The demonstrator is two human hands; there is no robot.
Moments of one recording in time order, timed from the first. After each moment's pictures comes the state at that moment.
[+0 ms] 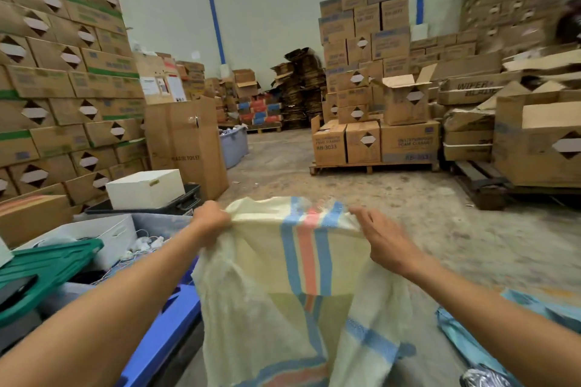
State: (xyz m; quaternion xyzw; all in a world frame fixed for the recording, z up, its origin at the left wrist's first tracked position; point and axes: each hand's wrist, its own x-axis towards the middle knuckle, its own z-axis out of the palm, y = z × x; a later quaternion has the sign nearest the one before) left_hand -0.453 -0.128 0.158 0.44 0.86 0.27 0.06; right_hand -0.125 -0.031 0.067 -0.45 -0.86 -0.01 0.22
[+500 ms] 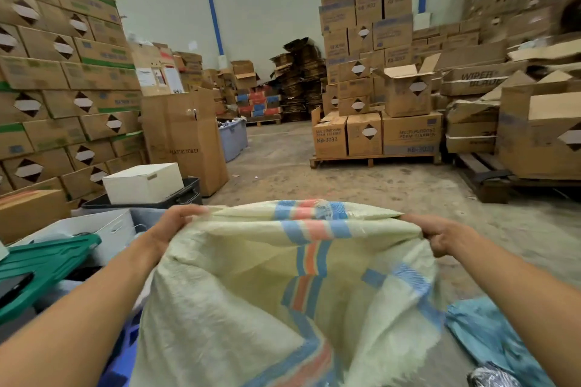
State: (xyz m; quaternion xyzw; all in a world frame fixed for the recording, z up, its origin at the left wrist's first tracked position) left_hand -0.499 -0.177 0.159 0.36 0.56 0.51 0.55; right_hand -0.084 -0.012 0.098 -0.43 -0.46 0.74 0.23
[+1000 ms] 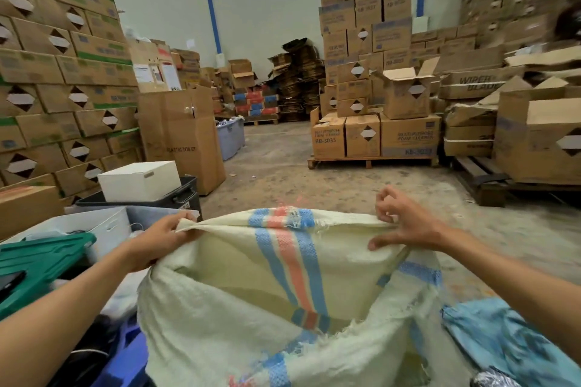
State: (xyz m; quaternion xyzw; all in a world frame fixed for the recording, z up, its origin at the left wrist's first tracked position) left_hand -0.545 -0.178 0.135 0.56 0.70 0.37 0.24; right_hand -0.098 -0.009 0.104 -0.34 -0.89 0.15 0.26
